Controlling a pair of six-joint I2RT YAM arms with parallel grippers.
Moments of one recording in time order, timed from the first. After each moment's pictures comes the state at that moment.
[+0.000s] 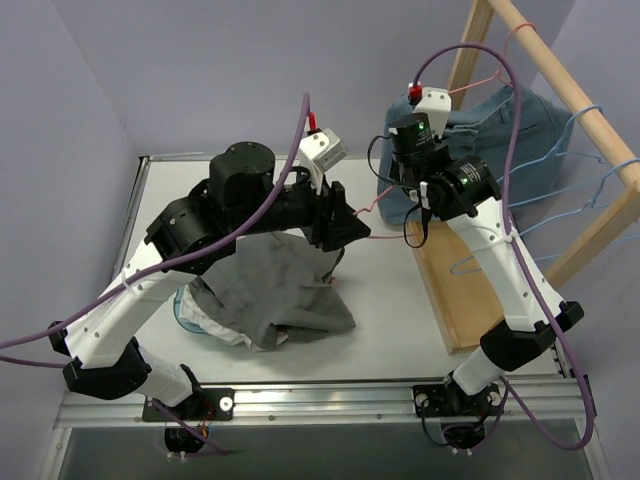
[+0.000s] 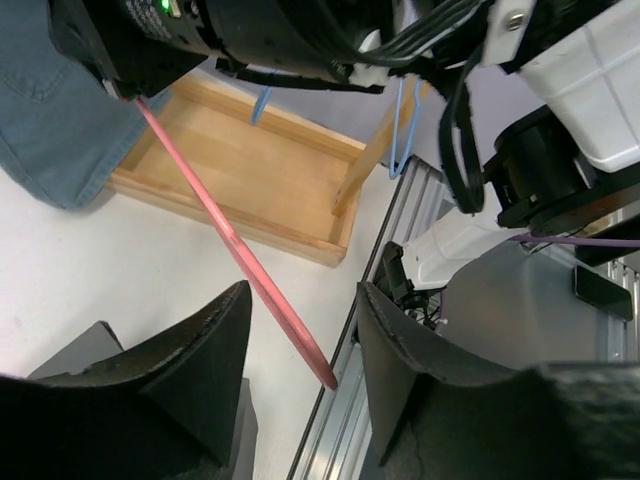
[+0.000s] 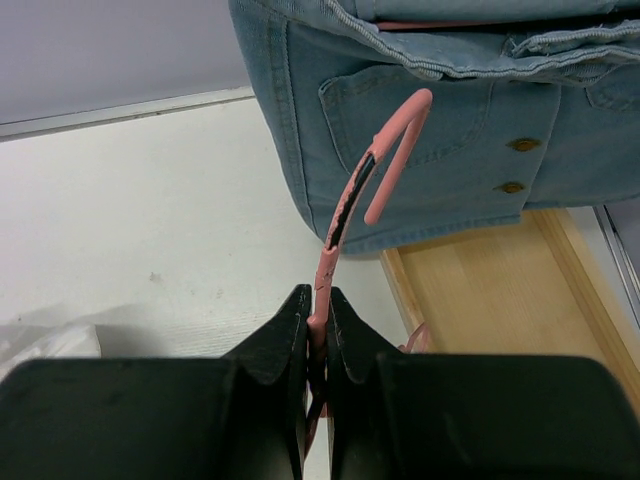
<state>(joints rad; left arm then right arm) -0.98 1.46 2.01 -0.76 0.27 -0.28 0.60 1.58 2.01 -0.99 0.65 0.41</state>
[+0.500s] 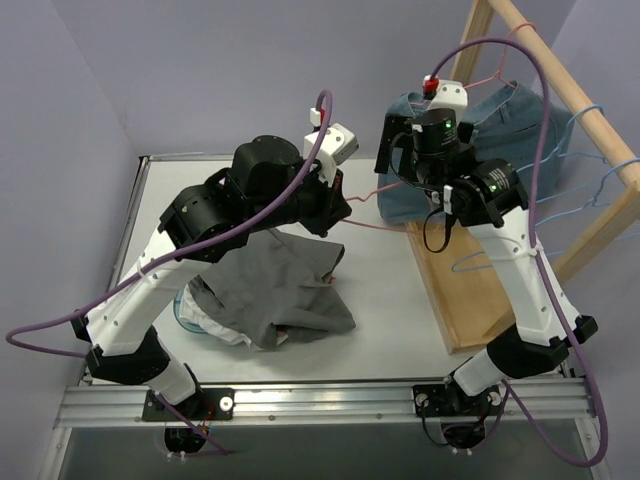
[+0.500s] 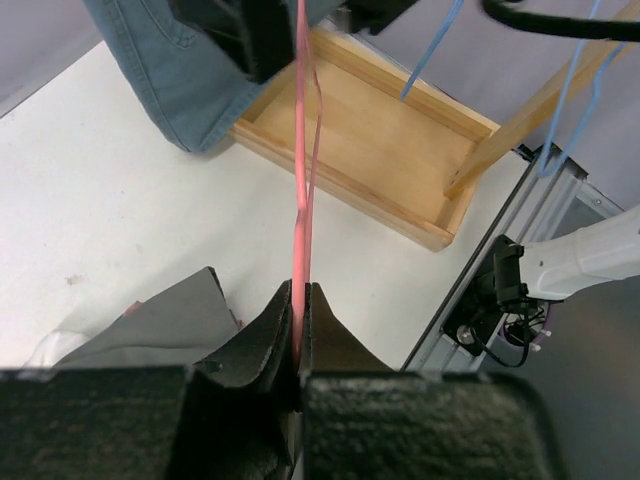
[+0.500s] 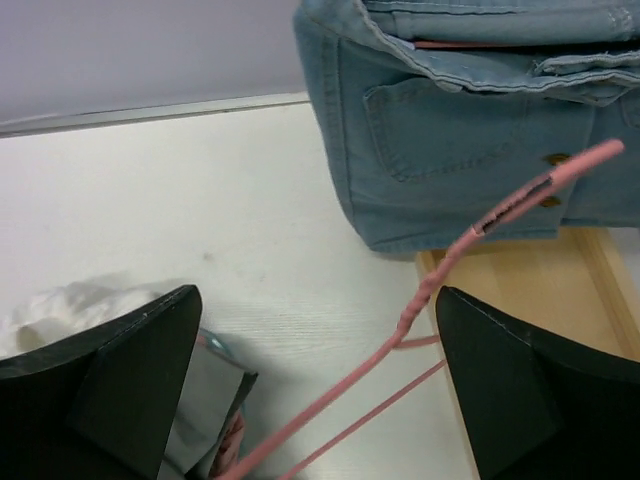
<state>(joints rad) -1.00 1.59 2.23 -1.00 -0.02 -0.20 0.58 1.53 2.08 -1.03 0.53 0.38</state>
